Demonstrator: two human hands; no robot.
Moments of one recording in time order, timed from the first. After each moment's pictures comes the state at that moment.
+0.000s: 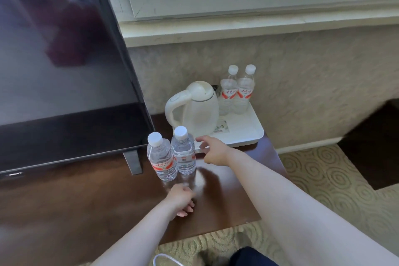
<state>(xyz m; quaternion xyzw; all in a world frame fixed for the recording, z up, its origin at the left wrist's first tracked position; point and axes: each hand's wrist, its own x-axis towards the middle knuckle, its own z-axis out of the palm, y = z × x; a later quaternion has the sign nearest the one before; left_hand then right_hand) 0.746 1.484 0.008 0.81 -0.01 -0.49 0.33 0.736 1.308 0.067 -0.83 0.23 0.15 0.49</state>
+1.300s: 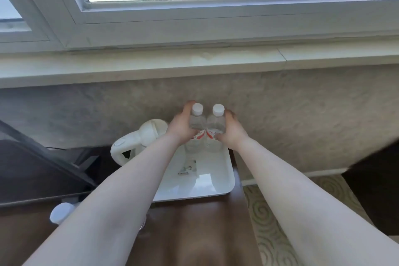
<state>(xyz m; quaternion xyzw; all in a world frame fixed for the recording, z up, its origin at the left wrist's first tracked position) 0.903 1.200 0.112 0.89 -0.27 -0.16 0.33 0.806 1.056 0.097 -0.89 0.26 -0.01 0.36</state>
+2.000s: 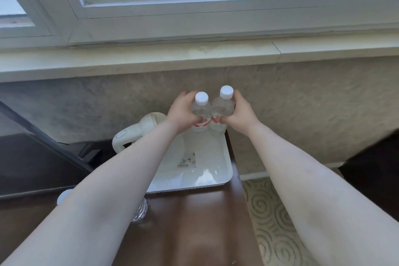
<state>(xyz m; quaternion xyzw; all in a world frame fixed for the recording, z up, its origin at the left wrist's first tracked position) 0.891 1.201 0.141 0.86 -0.33 -0.08 0.37 0.782 1.044 0.134 -0.84 0.24 -0.11 0.47</state>
